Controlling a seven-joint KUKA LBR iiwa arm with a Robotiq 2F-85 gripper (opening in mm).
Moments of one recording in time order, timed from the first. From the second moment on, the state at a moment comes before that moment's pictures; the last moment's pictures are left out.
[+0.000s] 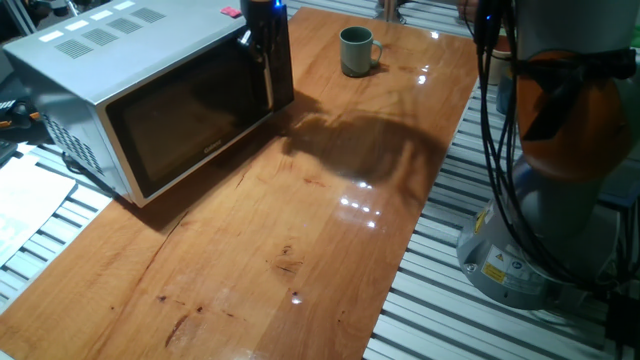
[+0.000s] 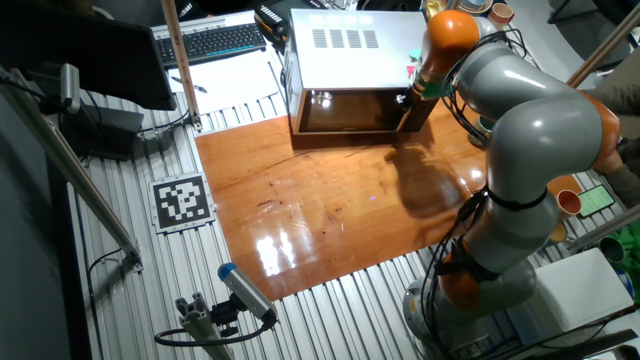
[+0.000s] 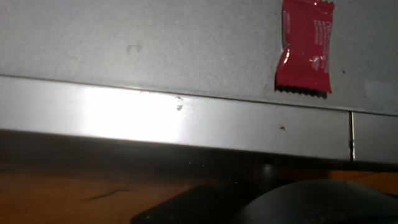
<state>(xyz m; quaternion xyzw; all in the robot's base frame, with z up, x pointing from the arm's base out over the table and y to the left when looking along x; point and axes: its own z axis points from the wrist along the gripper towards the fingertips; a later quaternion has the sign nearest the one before) 0.572 -0.102 0.213 0.05 0.99 -0.04 0.09</state>
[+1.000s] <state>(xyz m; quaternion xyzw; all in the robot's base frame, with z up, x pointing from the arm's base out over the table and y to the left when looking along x) 0.563 -0.092 0.214 0.06 0.99 -0.05 0.10</state>
